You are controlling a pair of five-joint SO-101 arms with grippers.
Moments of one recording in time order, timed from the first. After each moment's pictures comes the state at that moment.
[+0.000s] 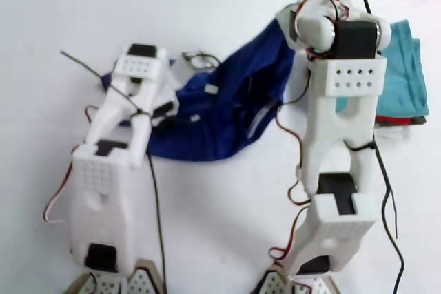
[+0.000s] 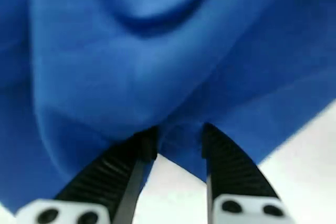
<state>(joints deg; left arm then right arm) 0.5 40.8 -25.9 86.4 -44.4 -6.6 14.6 -54.0 87.6 27.1</state>
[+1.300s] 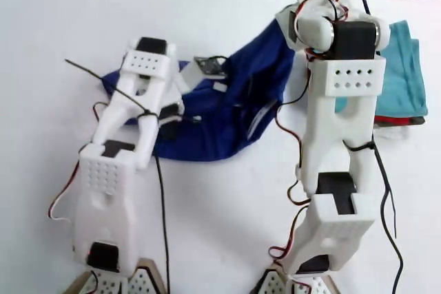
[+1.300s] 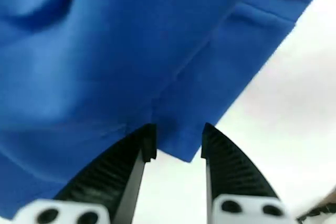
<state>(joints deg) 3.8 40.8 -31.3 99.8 -51.1 -6.6 14.6 -54.0 87.6 27.1</state>
